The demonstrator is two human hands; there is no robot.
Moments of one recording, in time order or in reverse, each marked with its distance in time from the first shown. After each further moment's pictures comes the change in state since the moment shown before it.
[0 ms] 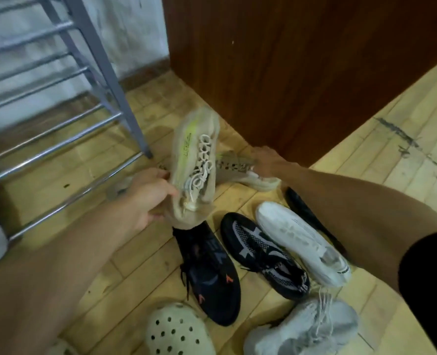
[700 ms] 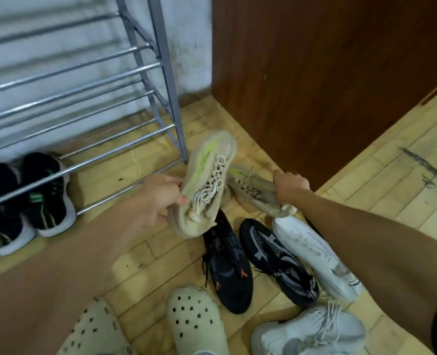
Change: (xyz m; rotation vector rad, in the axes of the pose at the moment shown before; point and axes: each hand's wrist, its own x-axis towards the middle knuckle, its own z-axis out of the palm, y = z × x) left_hand -0.081 -0.007 -0.043 0.054 0.065 0.036; right_hand -0.100 -0.036 -0.003 -0.208 0.127 0.056
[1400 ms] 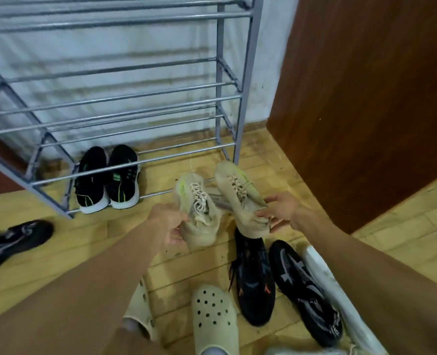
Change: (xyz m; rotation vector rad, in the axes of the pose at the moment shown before) left_hand -0.049 -0.087 -0.046 -0.351 0.252 -0.158; right_hand -0.083 -0.089 -0.045 0.913 -0.315 -0.164
